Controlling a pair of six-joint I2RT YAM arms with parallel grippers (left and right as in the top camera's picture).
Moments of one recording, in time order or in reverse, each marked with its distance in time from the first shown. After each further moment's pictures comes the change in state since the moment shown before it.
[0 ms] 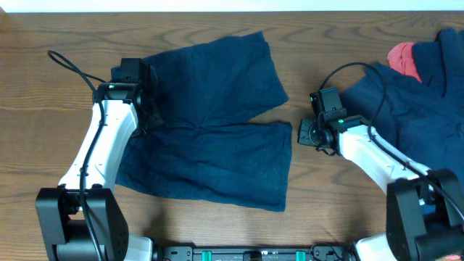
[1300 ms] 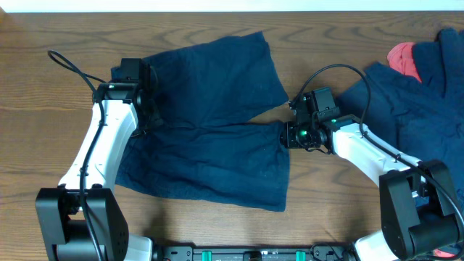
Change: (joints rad) left arm 0.000 0.000 0.000 -0.005 0.000 0.000; right arm 0.031 0.033 0.007 0.080 -0.359 -0.131
